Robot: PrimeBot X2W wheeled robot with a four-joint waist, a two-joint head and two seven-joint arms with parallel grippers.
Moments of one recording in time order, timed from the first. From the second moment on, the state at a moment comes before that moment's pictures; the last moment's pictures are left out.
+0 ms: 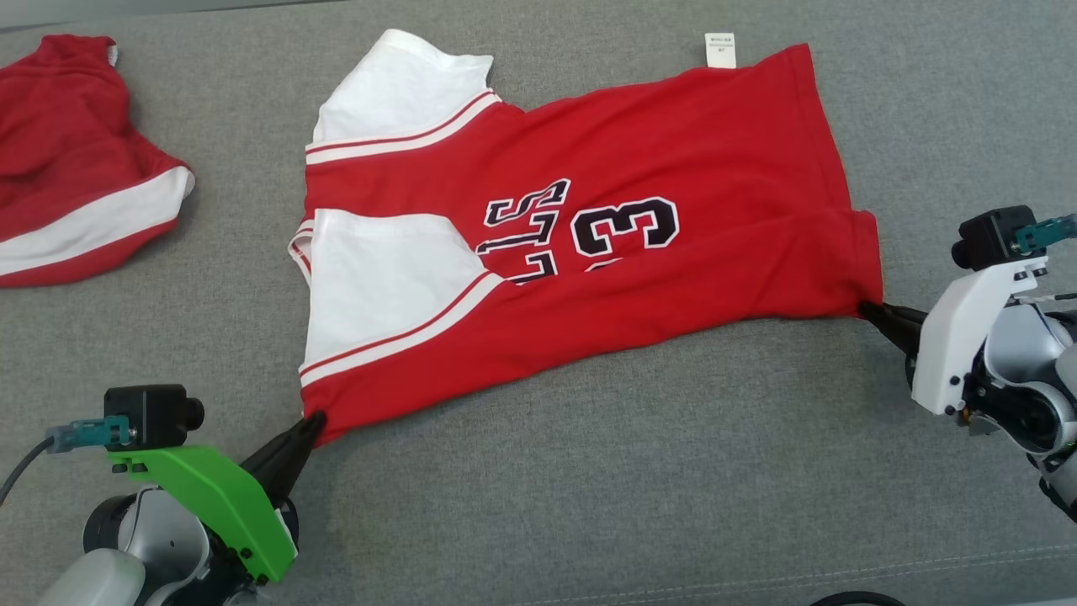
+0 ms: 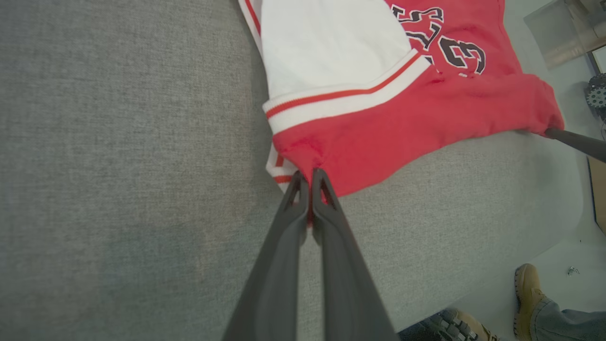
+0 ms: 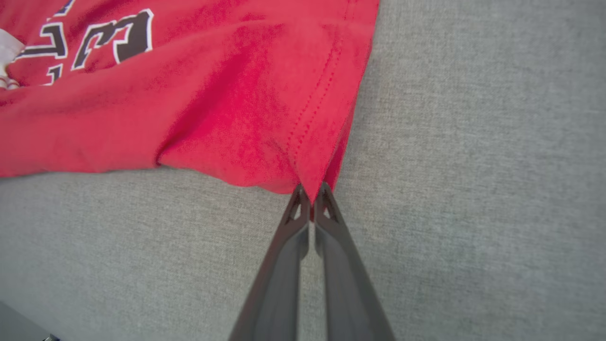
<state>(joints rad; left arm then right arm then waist) -0.18 0.62 -0.50 -0.08 -1.13 0.11 0.28 -0.54 -0.60 0.50 0.37 0.90 0.13 0.43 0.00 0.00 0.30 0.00</state>
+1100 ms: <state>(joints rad) 0.01 0.65 -0.53 -0.14 -1.17 0.12 0.25 -0.14 -0.77 0.35 0.10 1.04 0.13 0.60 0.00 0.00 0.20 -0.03</state>
